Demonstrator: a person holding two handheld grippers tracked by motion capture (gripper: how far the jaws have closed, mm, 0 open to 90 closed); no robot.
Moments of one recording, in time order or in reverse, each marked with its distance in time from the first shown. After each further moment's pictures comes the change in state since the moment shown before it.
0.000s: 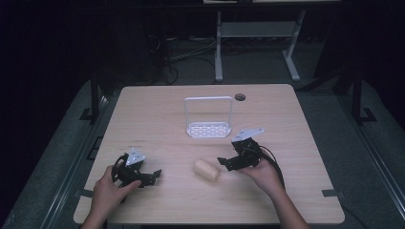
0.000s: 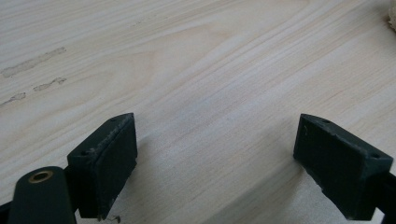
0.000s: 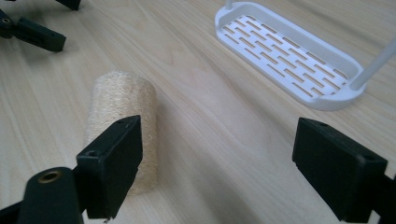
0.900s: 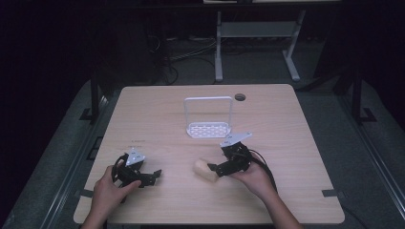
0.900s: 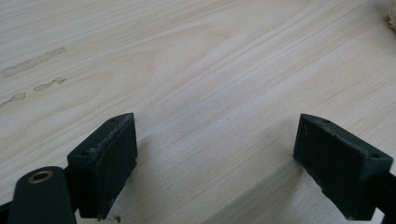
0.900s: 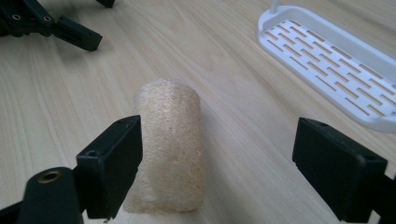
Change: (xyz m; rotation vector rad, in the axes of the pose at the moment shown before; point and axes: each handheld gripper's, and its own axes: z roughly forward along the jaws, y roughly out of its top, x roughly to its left) left arm 0.000 0.000 0.000 0.000 0.000 0.000; right arm 0.026 0.007 0.015 0.012 0.063 -0.045
